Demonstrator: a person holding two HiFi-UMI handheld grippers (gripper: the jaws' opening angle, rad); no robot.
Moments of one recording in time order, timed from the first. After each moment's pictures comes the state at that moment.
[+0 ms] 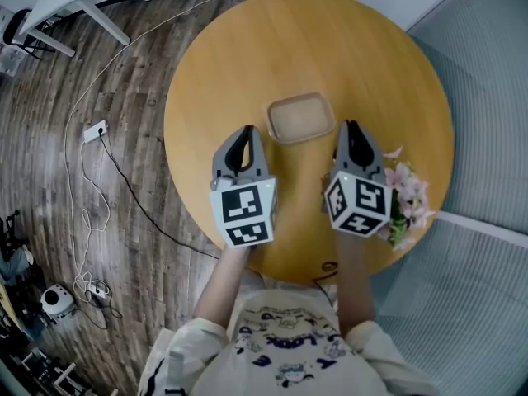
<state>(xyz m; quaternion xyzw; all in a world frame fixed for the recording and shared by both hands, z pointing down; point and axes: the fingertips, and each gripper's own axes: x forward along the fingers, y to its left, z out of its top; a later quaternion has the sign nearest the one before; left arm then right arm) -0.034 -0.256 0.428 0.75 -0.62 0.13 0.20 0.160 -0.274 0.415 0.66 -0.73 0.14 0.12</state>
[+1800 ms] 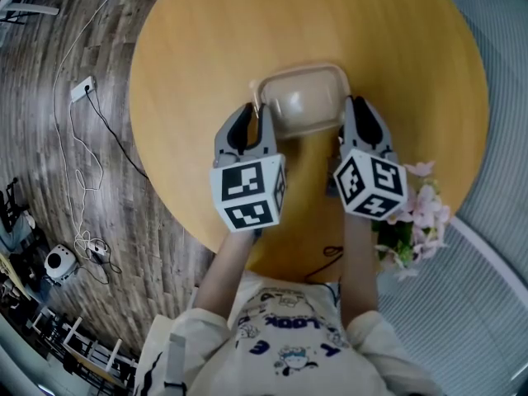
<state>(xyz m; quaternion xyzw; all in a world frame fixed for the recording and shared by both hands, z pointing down) -0.002 -0.293 0.565 0.70 -0.61 0.18 0.33 0.175 -0.327 0.555 0.61 -0.73 0.26 0.16</state>
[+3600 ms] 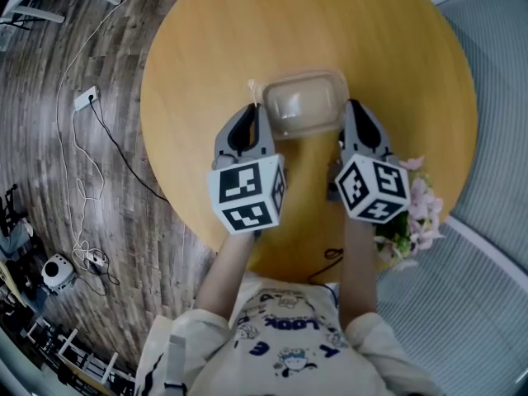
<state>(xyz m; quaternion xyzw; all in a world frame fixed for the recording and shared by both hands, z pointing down) -0.007 -0.295 0.521 0.71 -0.62 0.14 0.31 0.167 -0.321 0.509 0.59 -0.75 0.25 0.12</state>
